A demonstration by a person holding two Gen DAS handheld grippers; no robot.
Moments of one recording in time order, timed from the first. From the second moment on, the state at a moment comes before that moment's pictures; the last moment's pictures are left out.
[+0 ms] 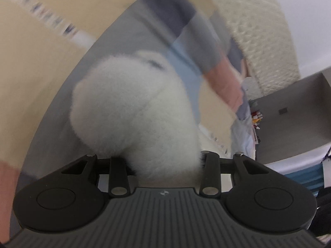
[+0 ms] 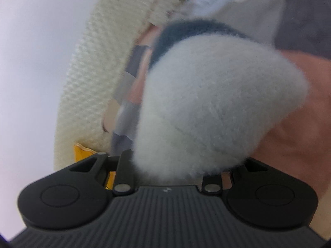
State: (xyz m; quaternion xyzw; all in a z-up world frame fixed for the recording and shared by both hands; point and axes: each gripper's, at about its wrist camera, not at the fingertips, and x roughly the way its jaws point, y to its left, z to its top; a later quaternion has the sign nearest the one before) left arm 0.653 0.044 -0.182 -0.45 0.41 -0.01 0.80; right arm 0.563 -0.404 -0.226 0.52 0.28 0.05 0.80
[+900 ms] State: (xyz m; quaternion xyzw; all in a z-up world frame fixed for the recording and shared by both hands) left arm 0.545 0.076 -0.185 -0.45 0.38 0.00 0.81; right arm 0.482 -0.422 -0.272 0.54 0.36 0.01 0.76
